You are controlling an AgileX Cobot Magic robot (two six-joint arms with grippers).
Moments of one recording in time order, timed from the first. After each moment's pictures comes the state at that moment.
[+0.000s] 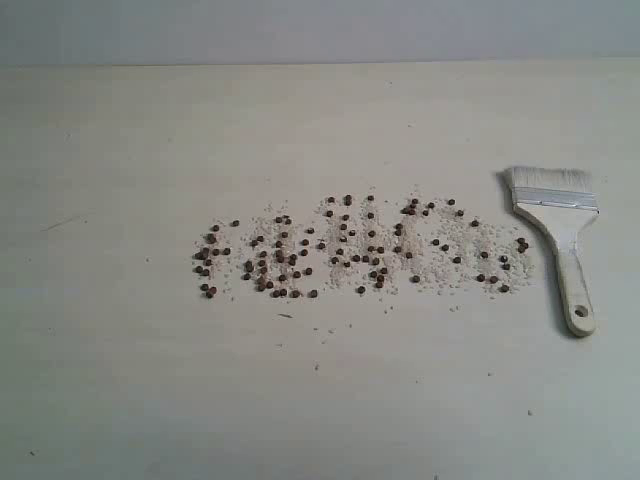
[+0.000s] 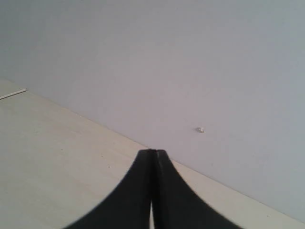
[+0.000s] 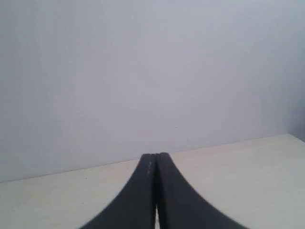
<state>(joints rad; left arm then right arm) 0.06 0.01 0.00 -0.10 0.03 -0.34 -0.08 0.01 -0.01 0.19 0.01 -0.07</state>
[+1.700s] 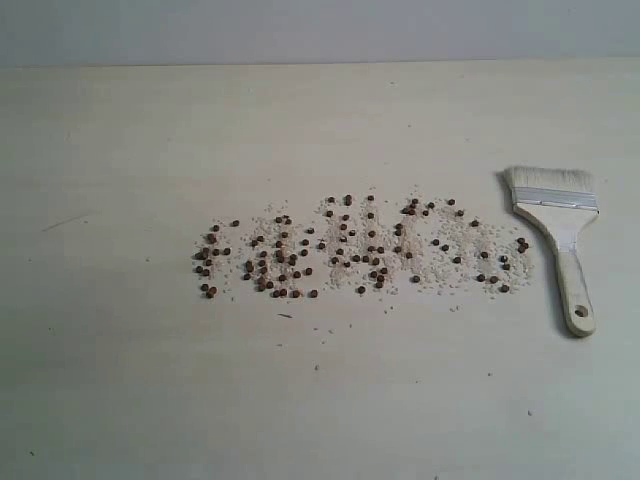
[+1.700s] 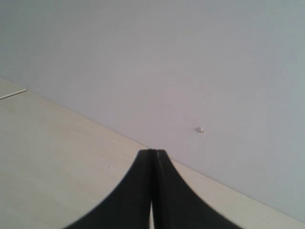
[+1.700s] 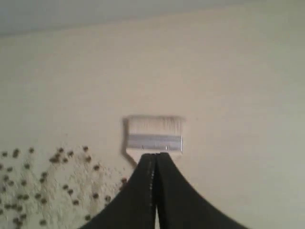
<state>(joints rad) 0.06 0.01 0.00 -0.10 0.03 -0.34 -0.08 1.04 -0.88 0.11 0.72 -0.02</state>
